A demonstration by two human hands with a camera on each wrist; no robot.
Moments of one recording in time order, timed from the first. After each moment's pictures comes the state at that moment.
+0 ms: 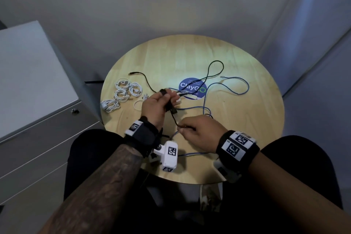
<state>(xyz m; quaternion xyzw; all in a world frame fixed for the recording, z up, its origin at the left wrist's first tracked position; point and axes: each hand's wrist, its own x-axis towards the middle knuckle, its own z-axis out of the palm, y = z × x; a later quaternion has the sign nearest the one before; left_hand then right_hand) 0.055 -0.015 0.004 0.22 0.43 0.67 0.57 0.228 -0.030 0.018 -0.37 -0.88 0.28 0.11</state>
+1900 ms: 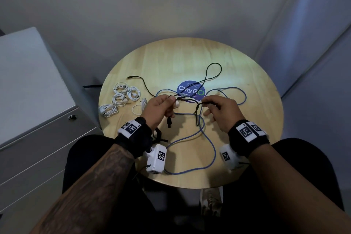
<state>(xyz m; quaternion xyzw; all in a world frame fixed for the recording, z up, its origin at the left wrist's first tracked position) 0.043 -0.010 0.010 0.44 0.53 0.50 0.53 0.265 0.024 0.011 -0.53 -0.65 0.42 0.34</state>
